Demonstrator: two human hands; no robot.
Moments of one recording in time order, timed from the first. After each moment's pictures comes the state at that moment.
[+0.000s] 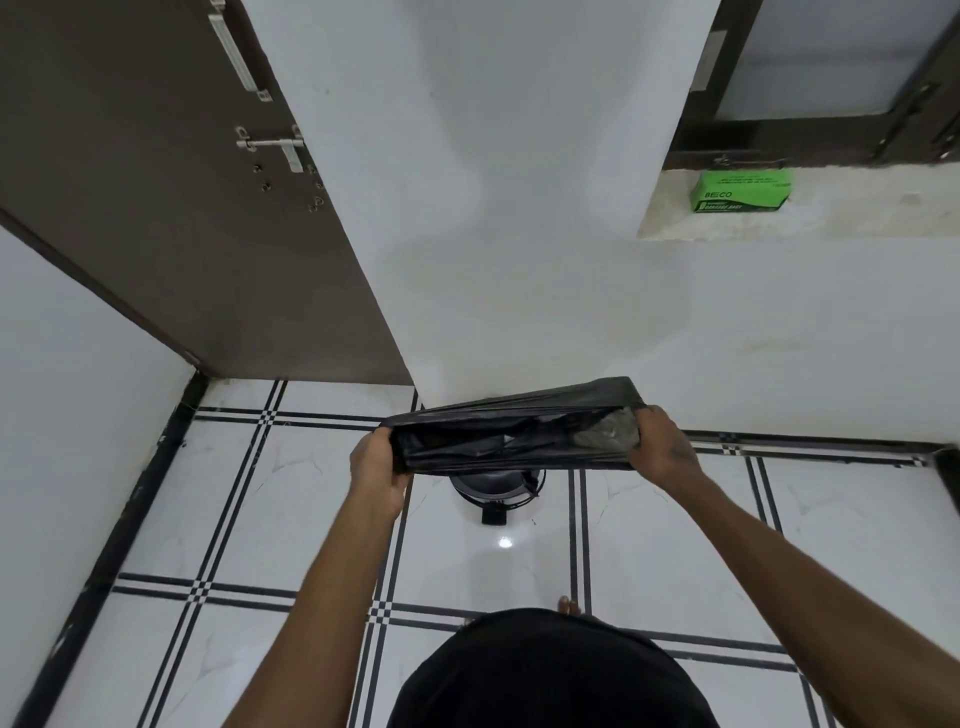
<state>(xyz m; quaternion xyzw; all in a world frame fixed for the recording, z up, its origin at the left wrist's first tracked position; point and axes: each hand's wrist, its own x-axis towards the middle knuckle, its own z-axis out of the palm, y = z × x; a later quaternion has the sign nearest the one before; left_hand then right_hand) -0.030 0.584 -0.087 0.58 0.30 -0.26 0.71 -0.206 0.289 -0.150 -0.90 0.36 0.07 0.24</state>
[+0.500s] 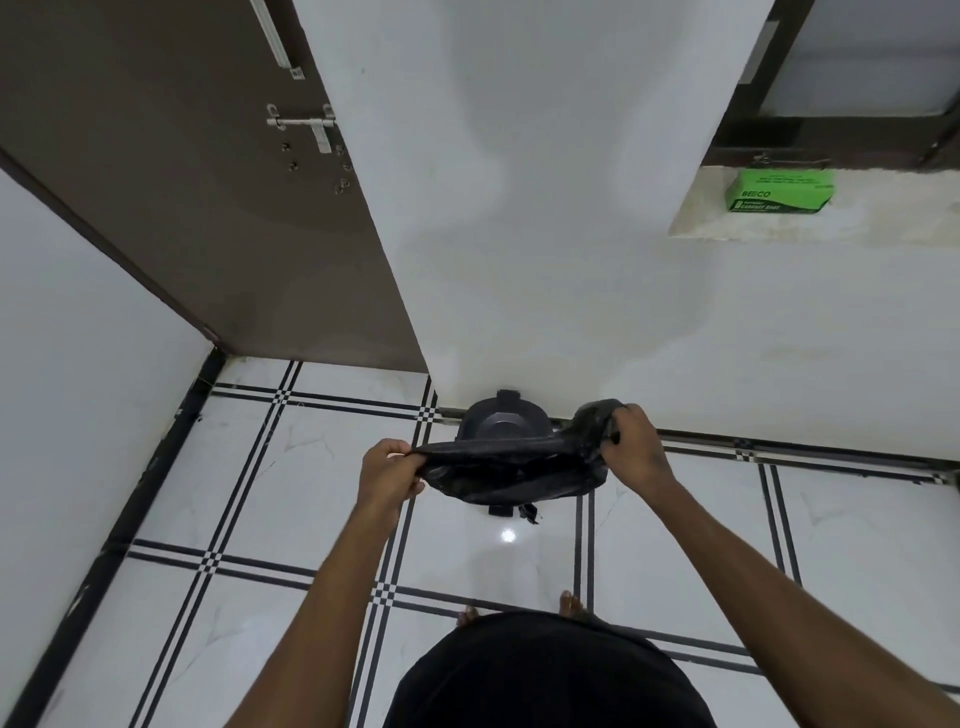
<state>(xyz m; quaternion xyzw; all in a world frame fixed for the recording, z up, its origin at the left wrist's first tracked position) -0.042 0.616 -0.111 0.75 0.19 -0.28 0.57 -0.176 0.342 -0.135 -0.87 0.33 -0.01 0.35</state>
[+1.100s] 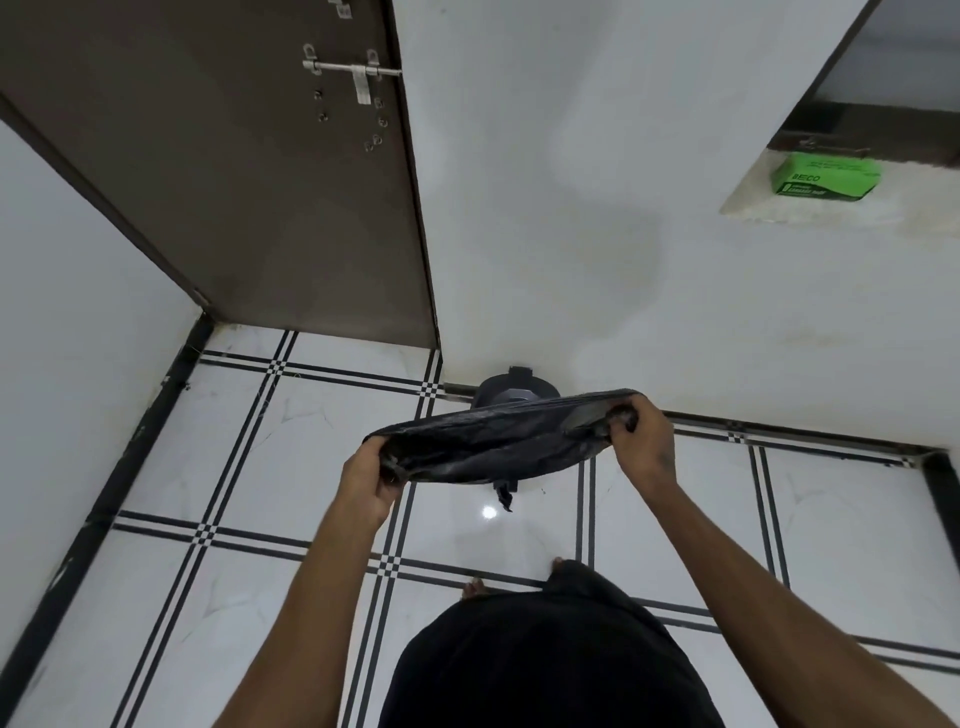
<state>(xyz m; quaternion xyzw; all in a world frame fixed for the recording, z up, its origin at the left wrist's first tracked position) -0.009 0.721 -0.134 0.53 0.31 -0.33 0.72 -0.160 0.431 -0.143 -0.81 0.43 -0.13 0.38</state>
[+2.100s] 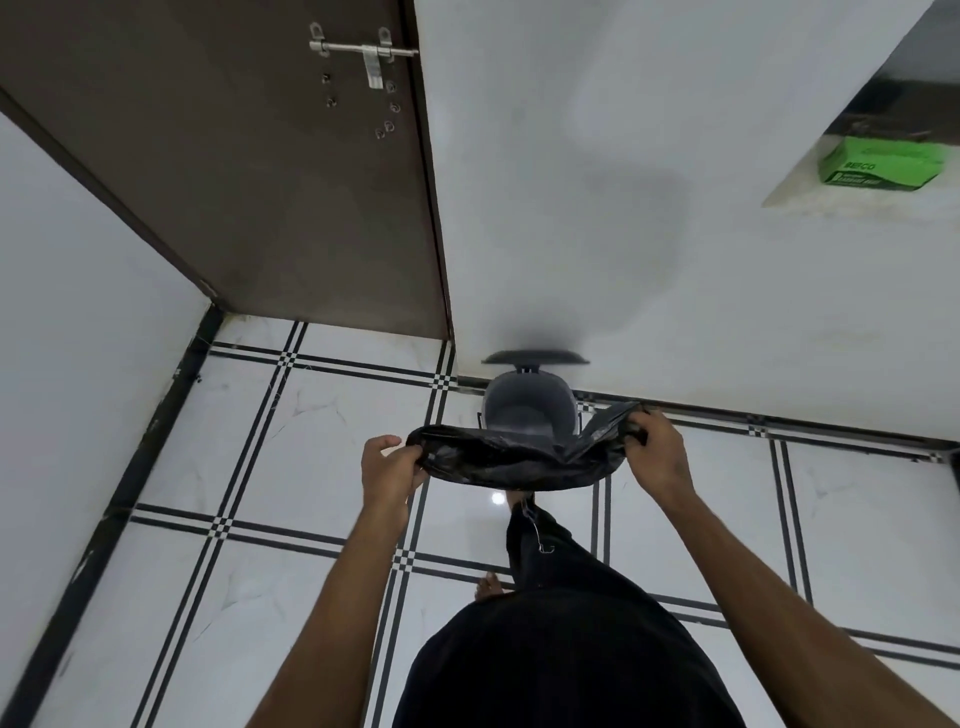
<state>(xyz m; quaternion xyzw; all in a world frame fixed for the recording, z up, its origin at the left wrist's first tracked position) 0.008 0.714 -0.145 0.67 0.26 -0.27 0.64 -0.137 0.428 -0.171 -0.85 0.41 -0.03 0.34</state>
